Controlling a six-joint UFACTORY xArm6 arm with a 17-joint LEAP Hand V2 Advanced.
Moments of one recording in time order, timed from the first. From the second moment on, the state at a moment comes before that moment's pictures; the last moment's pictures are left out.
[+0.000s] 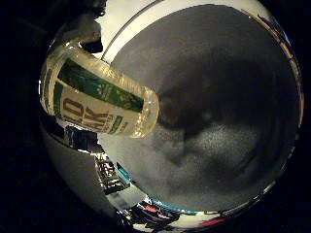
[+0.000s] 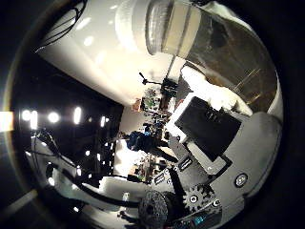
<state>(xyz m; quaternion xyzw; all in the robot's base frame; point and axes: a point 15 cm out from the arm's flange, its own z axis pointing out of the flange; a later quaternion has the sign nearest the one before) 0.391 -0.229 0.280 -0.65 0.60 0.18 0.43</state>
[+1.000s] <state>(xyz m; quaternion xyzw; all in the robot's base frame) 0.409 -0.130 0.381 -0.74 0.56 0.12 0.34</state>
